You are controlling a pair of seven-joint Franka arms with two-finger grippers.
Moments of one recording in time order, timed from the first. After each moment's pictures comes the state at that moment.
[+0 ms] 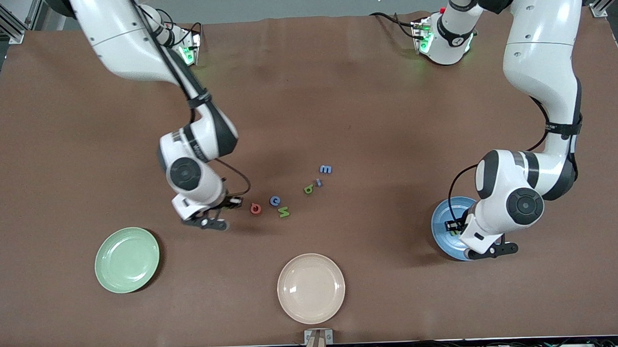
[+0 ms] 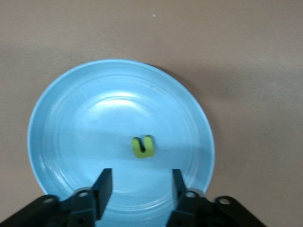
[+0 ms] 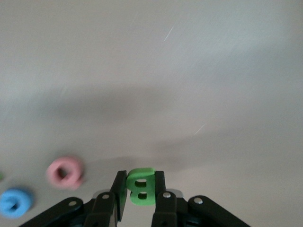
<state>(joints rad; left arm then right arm) -0.16 0.73 -0.01 -1.47 0.04 2.14 -0.30 0.37 0.60 -0.03 -1.70 -0.01 2.25 0.49</state>
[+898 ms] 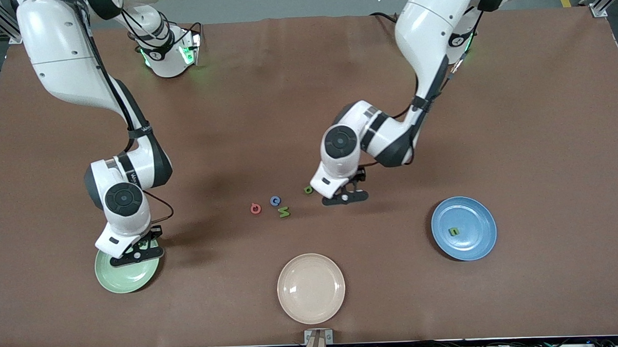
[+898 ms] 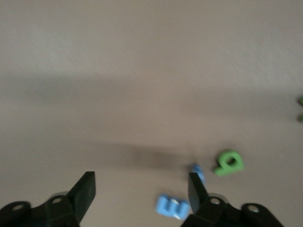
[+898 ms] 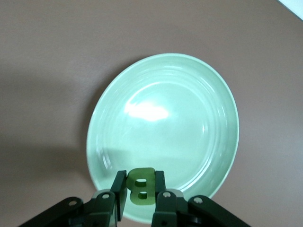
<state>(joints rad) -0.68 0.74 -0.05 -1.47 0.04 2.13 -0.84 0.13 0.68 -0.02 -1.64 -0.57 2.34 0.21</state>
